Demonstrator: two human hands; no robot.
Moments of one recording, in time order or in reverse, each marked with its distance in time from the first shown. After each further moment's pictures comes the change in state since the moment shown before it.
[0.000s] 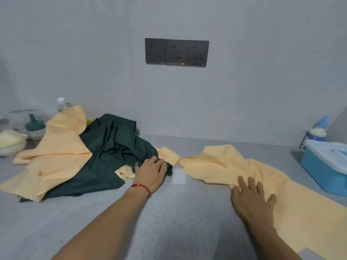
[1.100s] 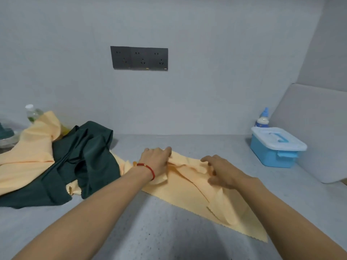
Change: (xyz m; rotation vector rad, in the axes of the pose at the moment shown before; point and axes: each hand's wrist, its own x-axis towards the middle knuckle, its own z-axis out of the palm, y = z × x) left_hand -0.035 0.139 -0.061 0.298 -0.150 0.335; right_hand -0.017 0.042 -0.101 0.031 -0.292 -0.452
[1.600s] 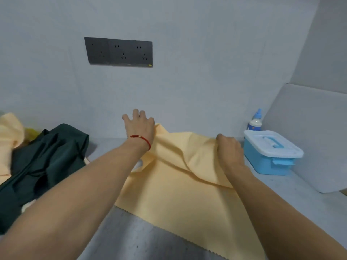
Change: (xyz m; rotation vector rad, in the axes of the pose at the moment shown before) left_hand 0.117 -0.002 -0.040 0.277 0.203 -0.334; right_hand 0.062 0.039 -0.046 -0.170 0.558 0.356
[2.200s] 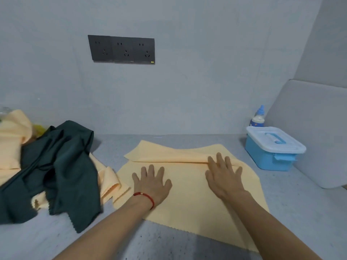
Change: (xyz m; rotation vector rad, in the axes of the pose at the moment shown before) left_hand -0.137 0.040 0.091 -0.348 -0.474 0.092; right_hand -0.060 0.026 0.061 -0.019 -0.382 -0.099
